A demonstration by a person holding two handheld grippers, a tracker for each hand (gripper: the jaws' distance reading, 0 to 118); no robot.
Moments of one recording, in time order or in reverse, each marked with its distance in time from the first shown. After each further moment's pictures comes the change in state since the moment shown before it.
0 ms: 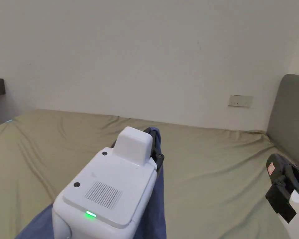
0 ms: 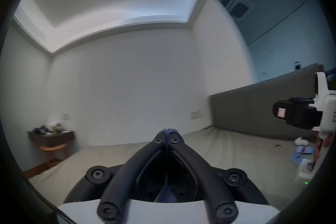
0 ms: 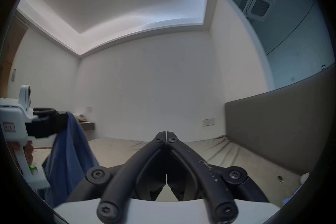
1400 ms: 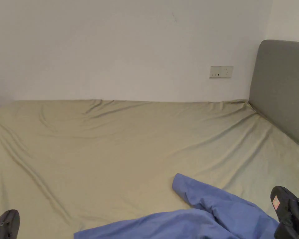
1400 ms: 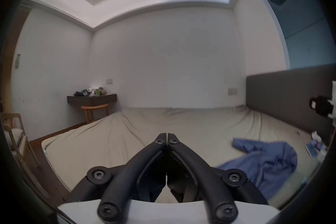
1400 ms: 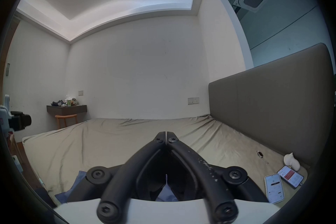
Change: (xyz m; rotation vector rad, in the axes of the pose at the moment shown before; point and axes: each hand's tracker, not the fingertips) left arm -0.076 -0.099 0.182 -0.288 0.405 0.102; right arm 0.026 -0.074 0.078 -0.179 -0.024 -0.010
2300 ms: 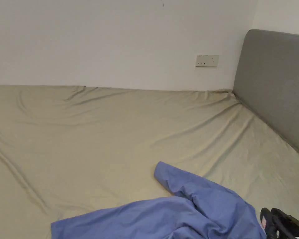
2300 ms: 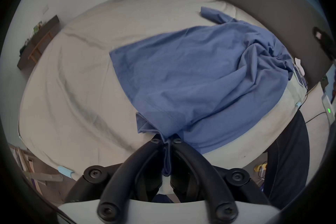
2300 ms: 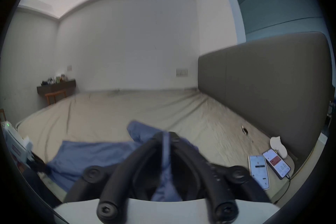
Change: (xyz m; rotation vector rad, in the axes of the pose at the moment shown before) left arm 0.093 -0.087 -0.063 -0.888 -0.348 -0.167; right arm 0.063 -0.043 -0.018 -0.369 -0.095 0.059
